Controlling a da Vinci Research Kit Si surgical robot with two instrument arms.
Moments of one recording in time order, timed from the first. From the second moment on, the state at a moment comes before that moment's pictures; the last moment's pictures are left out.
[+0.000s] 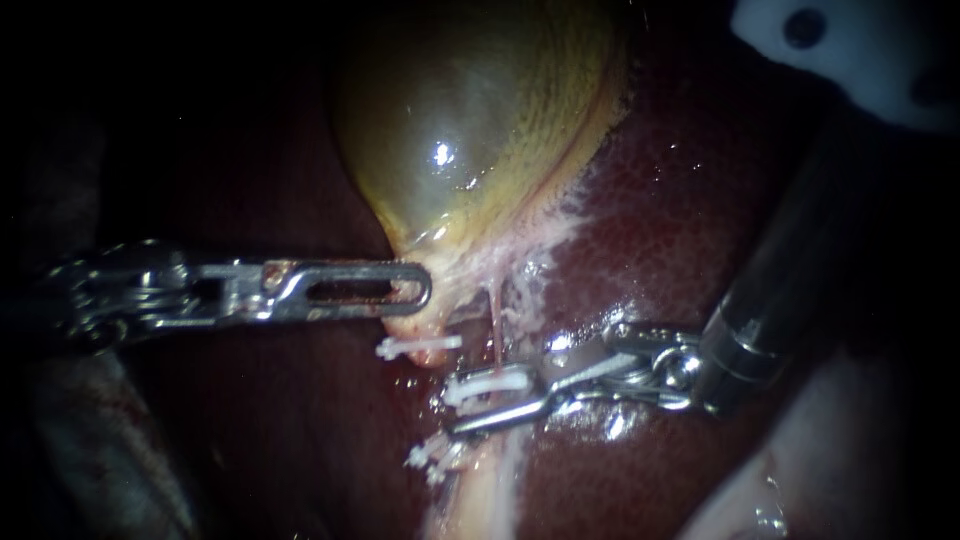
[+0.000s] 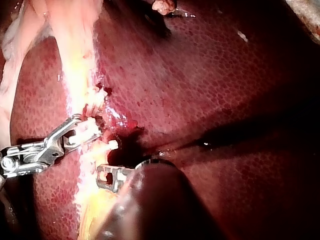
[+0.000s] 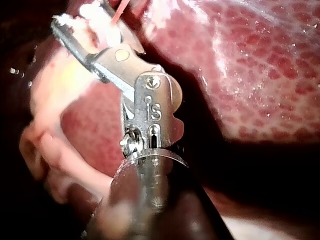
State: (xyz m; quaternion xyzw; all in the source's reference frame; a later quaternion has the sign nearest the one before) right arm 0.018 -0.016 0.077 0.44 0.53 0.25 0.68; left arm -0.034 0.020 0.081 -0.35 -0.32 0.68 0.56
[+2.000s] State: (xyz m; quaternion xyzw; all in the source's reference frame) right arm 0.007 -0.014 0.071 0.28 0.56 0.22 0.75; left arm -0.035 0.020 0.082 -0.35 -0.31 0.68 0.56
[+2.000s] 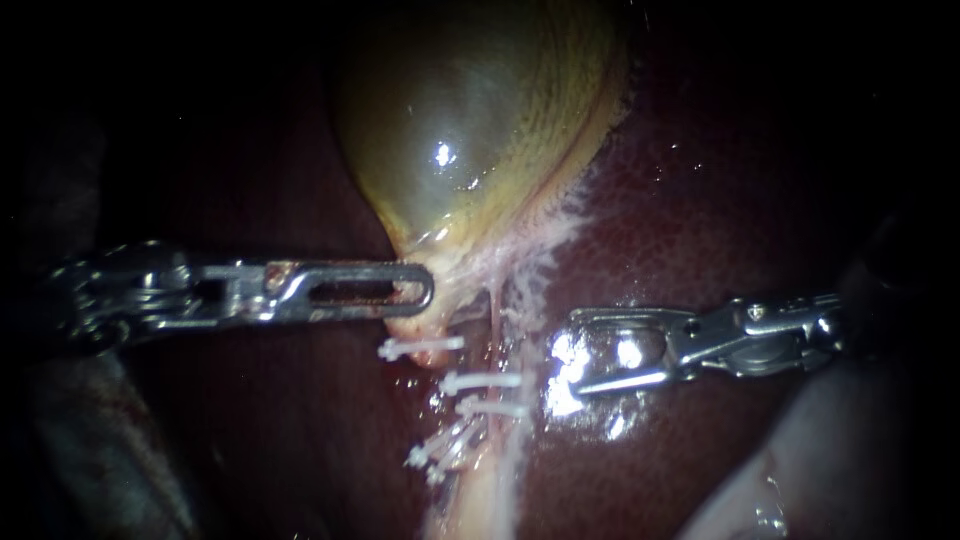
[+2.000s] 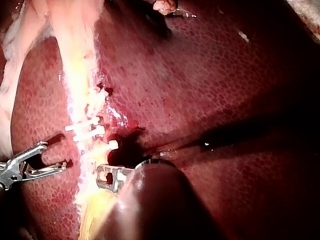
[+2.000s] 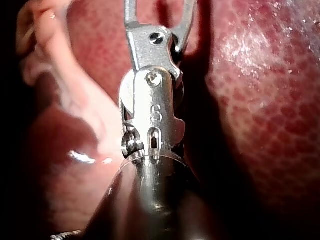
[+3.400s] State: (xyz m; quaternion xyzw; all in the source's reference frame) right arm 0.006 -0.014 0.071 0.27 0.56 0.21 0.75; left arm -0.040 0.019 0.089 -0.36 -0.32 0.69 0.55
